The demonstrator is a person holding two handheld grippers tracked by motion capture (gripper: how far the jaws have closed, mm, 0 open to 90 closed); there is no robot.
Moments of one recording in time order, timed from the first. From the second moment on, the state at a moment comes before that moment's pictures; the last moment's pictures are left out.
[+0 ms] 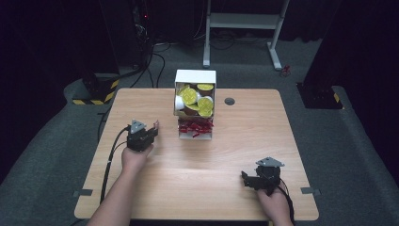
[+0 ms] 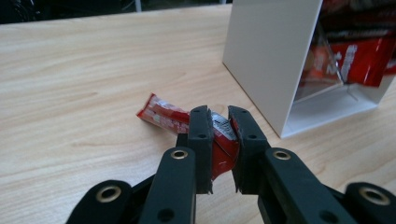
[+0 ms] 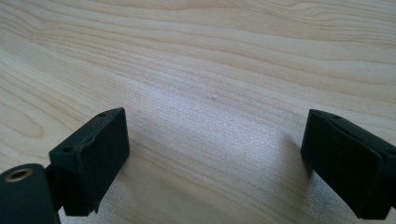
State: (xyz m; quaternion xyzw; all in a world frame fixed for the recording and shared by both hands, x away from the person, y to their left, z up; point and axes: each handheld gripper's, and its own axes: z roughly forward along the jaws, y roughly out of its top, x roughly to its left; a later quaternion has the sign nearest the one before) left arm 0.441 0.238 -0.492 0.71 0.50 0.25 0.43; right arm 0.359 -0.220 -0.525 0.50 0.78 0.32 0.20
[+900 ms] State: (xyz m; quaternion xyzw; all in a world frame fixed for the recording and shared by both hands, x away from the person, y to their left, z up) left arm 0.446 0.225 -0.519 0.74 0.51 0.20 0.39; right arm 0.359 -0.220 -0.525 0.50 0.78 0.32 0.20
